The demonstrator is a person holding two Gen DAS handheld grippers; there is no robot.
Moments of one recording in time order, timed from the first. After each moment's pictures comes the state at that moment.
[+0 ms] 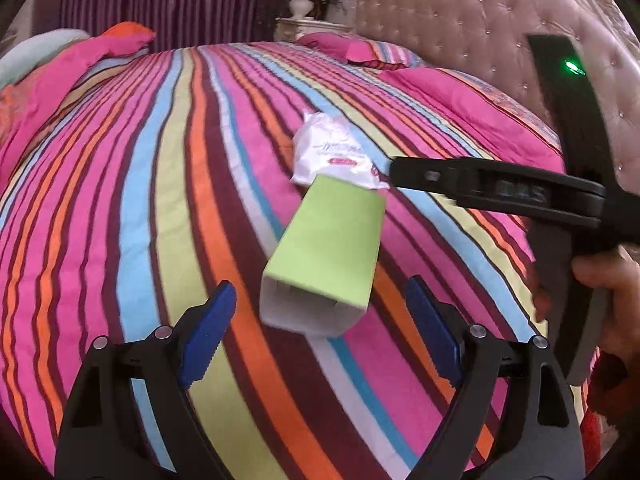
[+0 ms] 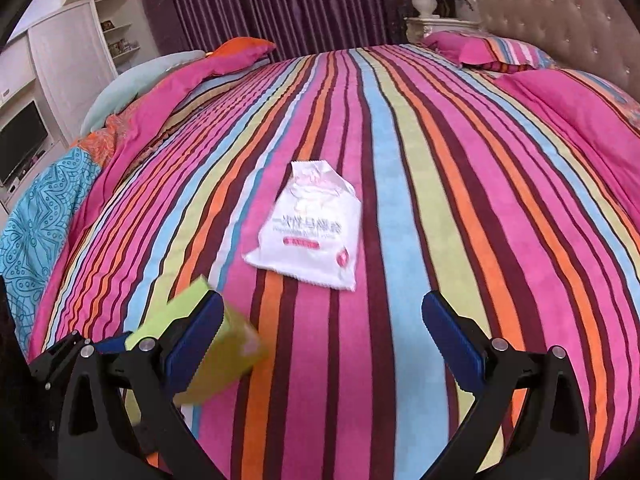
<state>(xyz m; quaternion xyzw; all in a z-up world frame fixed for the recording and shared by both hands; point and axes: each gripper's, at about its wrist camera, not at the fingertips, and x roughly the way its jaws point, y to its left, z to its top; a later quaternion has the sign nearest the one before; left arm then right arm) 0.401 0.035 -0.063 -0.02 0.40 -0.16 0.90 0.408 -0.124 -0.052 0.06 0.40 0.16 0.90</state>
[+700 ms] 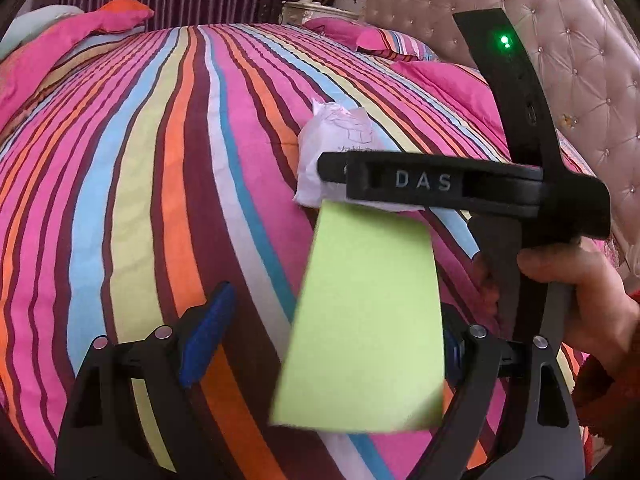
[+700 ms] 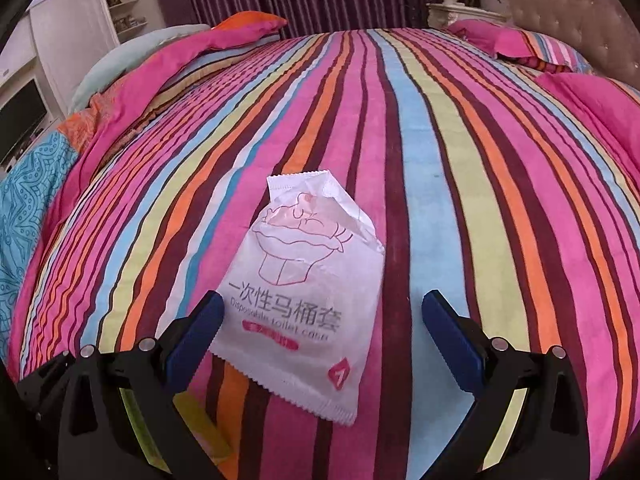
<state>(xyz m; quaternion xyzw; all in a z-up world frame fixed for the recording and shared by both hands) 0.461 0.027 -0.090 -0.04 0.43 -0.16 0.89 0.480 -0.100 -0.087 0.02 0.43 0.18 0.88</state>
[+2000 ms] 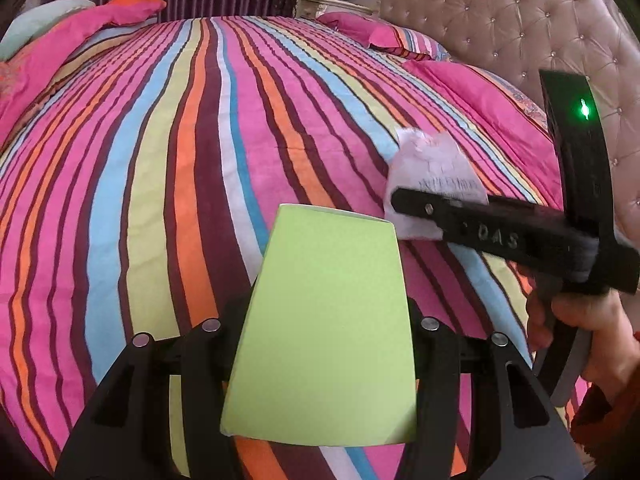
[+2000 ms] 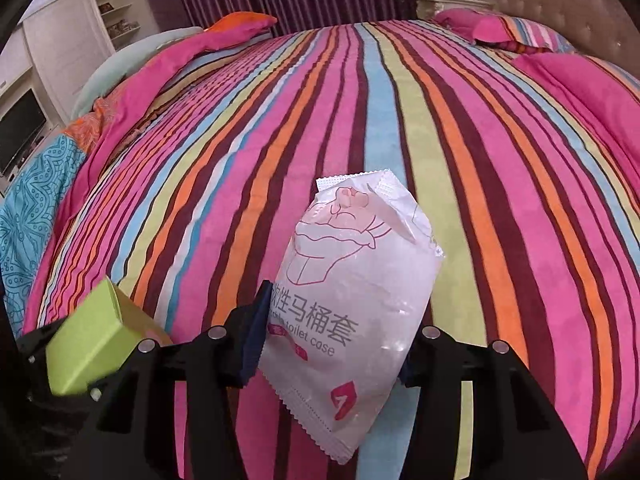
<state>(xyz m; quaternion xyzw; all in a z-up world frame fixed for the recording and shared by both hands) 0.452 0.025 -0.069 -0.05 0.45 -0.14 0.88 0.442 -0.141 -0.075 0.04 0.43 0.18 0.88</state>
